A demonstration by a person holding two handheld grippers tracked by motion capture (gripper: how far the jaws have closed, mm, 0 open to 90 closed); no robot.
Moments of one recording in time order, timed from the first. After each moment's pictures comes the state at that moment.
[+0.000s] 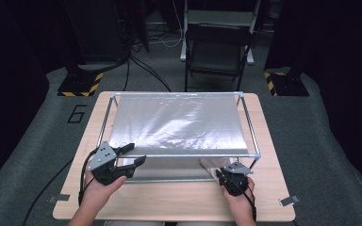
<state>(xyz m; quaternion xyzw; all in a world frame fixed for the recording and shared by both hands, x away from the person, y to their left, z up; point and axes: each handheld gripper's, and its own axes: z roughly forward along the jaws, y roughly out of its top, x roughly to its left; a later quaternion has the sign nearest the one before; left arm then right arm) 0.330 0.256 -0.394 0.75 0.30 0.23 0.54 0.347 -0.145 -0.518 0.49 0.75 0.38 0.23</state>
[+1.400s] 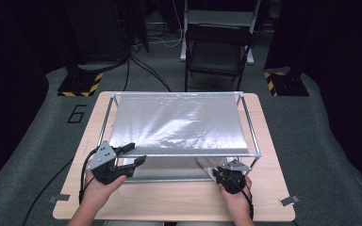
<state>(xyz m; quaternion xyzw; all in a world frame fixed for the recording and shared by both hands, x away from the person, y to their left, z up) 0.332 0.256 -0.396 0.75 0.29 0.23 0.55 0.354 -0.140 -0.520 0.50 0.74 0.40 0.19</state>
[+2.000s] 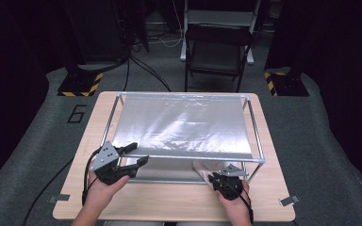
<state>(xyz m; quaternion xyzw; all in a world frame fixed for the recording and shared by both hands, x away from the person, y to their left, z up) 0.331 0.247 -0.396 0.75 0.29 0.23 0.55 0.336 -0.133 -0.519 0.45 0.78 0.39 0.19</state>
